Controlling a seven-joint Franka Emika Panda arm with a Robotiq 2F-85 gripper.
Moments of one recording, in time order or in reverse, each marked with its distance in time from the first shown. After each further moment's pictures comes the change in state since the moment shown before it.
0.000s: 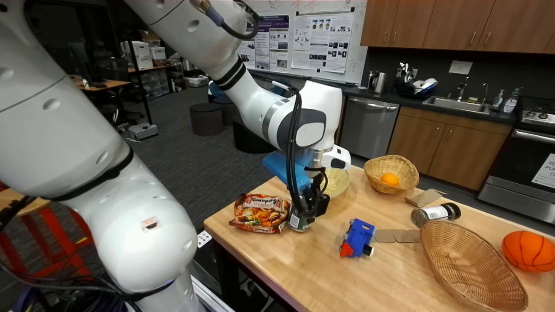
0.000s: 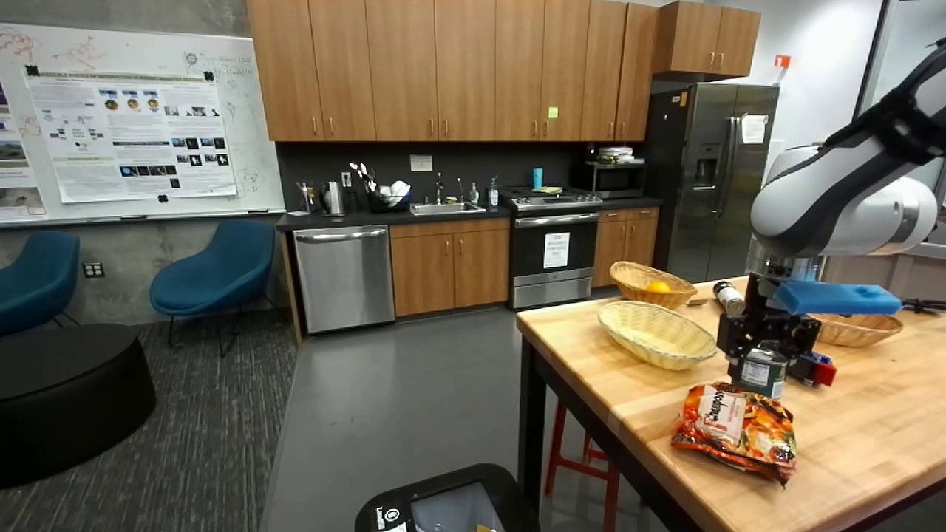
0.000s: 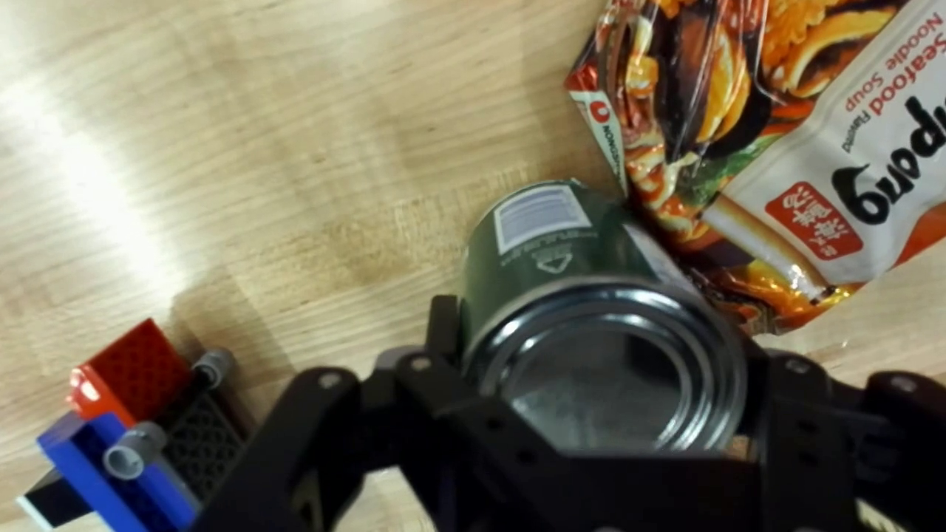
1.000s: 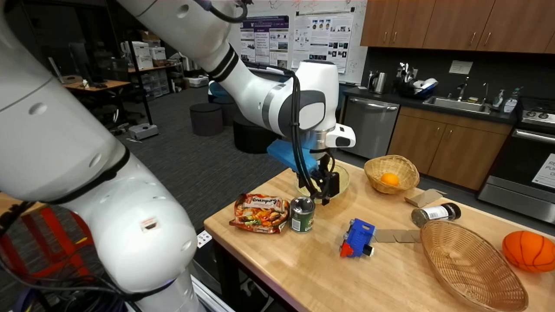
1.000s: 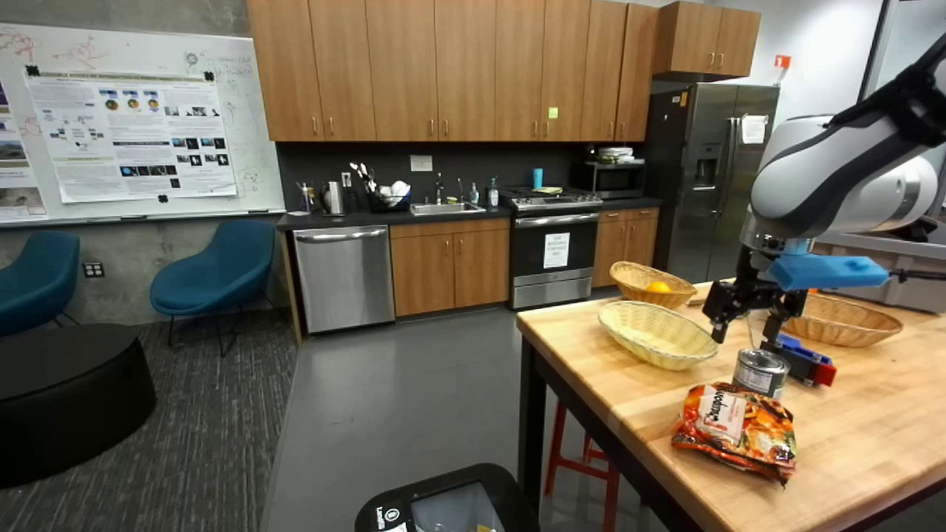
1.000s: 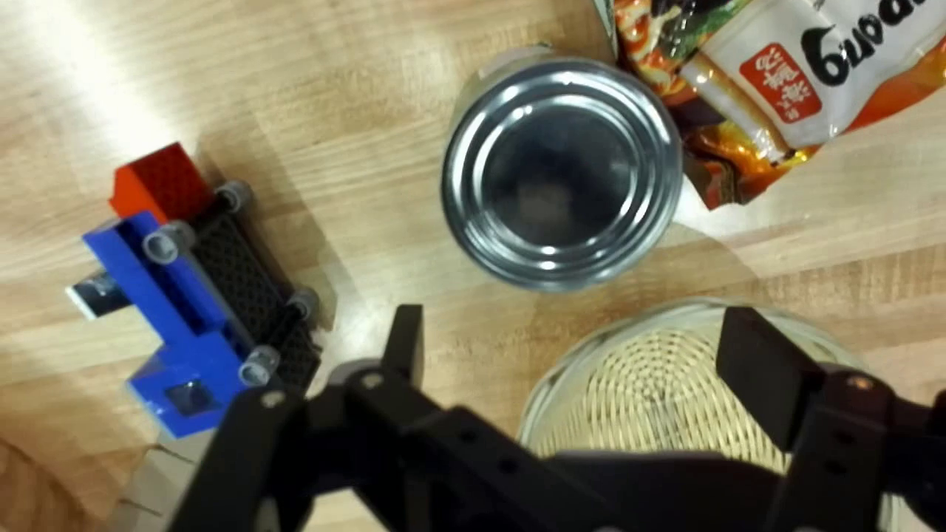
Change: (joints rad) arm -0.008 -0.055 0.035 0.040 -0.055 0.038 0.001
